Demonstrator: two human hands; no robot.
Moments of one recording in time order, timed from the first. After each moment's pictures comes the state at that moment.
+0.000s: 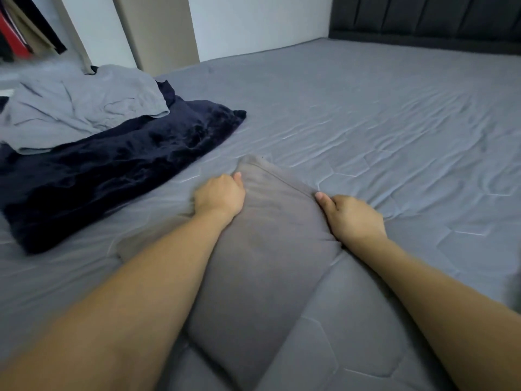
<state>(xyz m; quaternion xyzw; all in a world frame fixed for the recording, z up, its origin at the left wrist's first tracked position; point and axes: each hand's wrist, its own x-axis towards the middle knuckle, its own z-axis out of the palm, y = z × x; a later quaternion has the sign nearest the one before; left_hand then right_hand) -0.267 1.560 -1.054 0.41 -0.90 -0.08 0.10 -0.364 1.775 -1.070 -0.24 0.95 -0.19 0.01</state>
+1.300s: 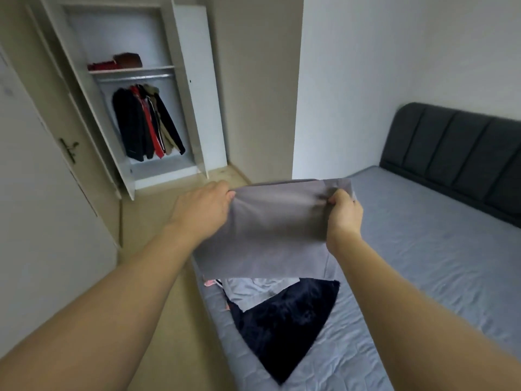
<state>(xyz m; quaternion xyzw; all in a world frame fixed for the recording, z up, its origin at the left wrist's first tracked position) 0.088 1.294 -0.186 0.29 -0.94 0.05 0.19 -0.075 1.468 -0.201 -0.01 0.62 -0.76 0.16</state>
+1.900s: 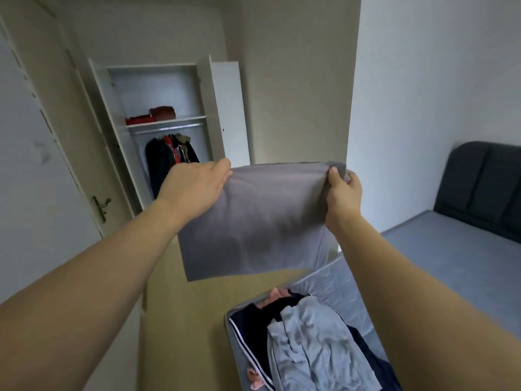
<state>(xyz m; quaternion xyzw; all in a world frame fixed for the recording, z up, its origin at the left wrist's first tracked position) 0.053 0.937 -0.076 0.19 -0.88 0.32 0.29 -0.154 1.094 -0.126 -0.13 0.52 -0.84 0.13</state>
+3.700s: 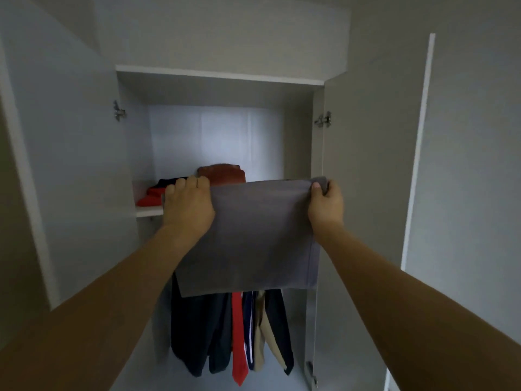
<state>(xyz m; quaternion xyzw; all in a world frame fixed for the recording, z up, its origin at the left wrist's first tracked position) -0.329 -0.649 -0.017 0.43 -0.79 0.22 0.37 -0.548 -0.533 -0.025 -0.33 0.59 -0.73 0.00</state>
